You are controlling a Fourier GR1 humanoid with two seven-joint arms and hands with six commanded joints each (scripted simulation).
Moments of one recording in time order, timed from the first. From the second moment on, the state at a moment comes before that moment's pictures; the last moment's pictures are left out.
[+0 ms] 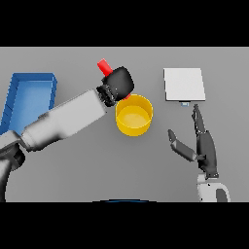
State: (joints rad) left arm -1.15 0.30 -1.05 -0.89 -1.07 -0.34 0.05; right arm 0.16 -0.03 0.11 -1.72 0.23 -0.08 -0.10
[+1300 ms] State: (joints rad) left arm -1.62 0.38 -1.04 -0.56 -0.99 -0.27 -0.06; right arm 0.12 -0.03 0.11 -1.72 0.23 -0.08 -0.10
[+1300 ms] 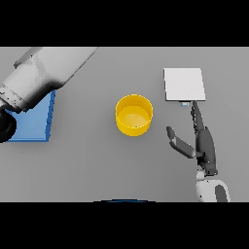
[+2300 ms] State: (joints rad) left arm -0.87 0.77 -0.43 -0.91 -0.10 0.26 0.49; right arm 0.11 -0.08 0.12 -1.67 0.25 -0.04 -0.14
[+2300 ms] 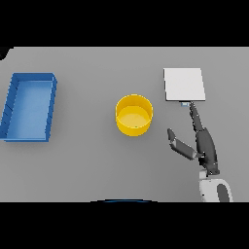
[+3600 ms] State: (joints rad) left arm -0.52 0.90 -0.57 -1.25 0.18 0.21 0.59; right arm 0.13 -0.08 0.13 -1.69 0.26 -0.05 -0.15
